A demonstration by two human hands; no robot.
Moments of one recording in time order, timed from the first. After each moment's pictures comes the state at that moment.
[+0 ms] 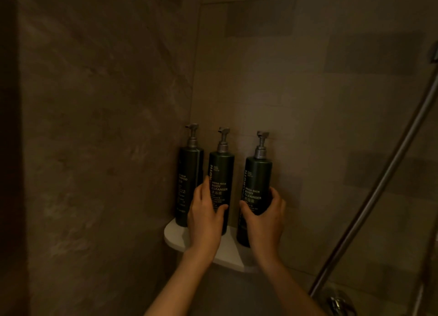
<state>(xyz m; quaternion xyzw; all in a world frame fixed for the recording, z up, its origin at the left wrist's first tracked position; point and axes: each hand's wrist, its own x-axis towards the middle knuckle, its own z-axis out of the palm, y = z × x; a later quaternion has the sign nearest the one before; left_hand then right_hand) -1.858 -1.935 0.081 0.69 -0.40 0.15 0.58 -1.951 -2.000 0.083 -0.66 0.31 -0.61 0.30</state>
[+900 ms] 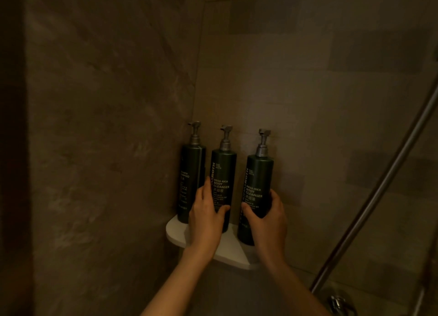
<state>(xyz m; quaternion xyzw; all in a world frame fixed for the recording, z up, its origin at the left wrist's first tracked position) -1.857 -1.934 0.078 0.70 -0.41 0.13 0.57 -1.957 -2.013 0.071 -0.69 0.28 -0.59 0.31</state>
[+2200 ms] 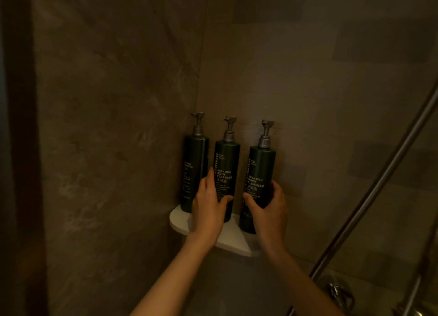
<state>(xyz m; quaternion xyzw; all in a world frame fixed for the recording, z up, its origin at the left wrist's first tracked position) -1.857 -1.932 0.079 0.69 -0.42 0.12 0.57 -1.957 -2.012 0.070 -0.69 0.29 -0.58 0.31</state>
